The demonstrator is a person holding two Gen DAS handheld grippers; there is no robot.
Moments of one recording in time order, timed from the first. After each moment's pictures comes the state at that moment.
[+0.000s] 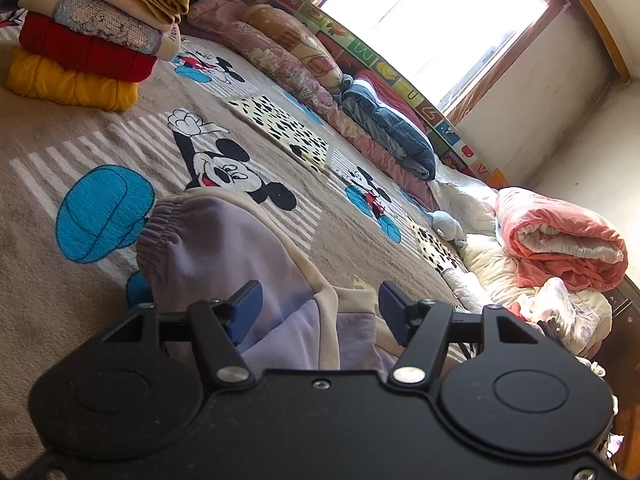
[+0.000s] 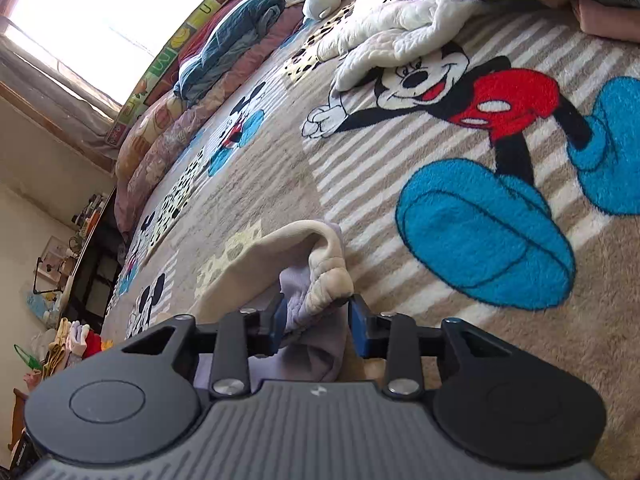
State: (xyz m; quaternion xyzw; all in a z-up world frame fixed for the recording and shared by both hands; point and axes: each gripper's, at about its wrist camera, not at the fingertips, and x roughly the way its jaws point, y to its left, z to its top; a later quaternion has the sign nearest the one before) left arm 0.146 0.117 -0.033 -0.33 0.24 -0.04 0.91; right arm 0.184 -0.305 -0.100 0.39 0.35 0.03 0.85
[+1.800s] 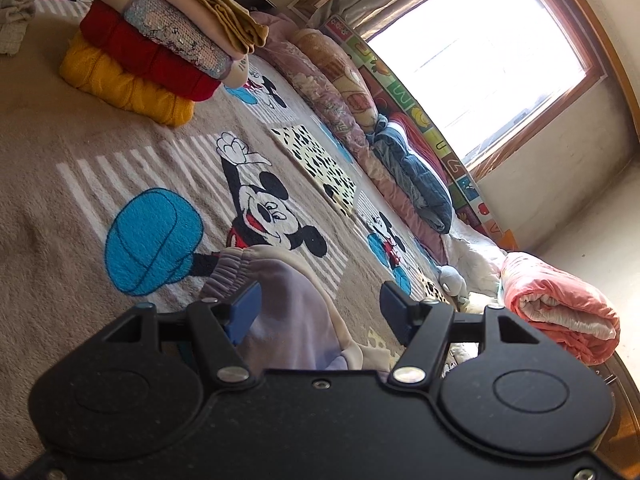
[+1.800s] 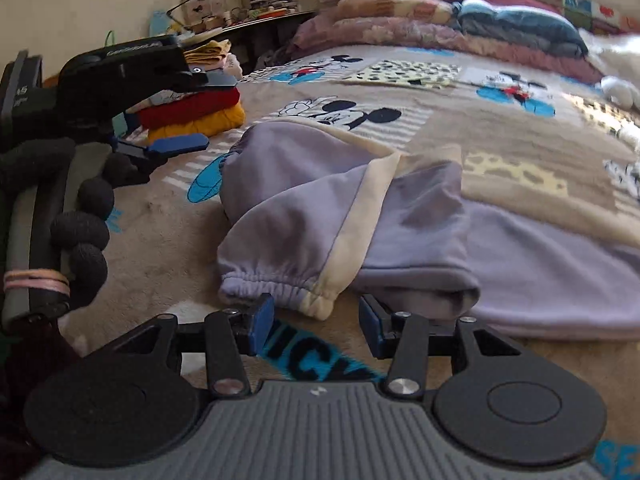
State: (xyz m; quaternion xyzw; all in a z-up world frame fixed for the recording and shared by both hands) left arm 0.140 0.171 -0.029 -0.41 0.21 0.00 0.89; right arm 0.106 -0.032 -0.059 0.04 0.38 0.28 0.88
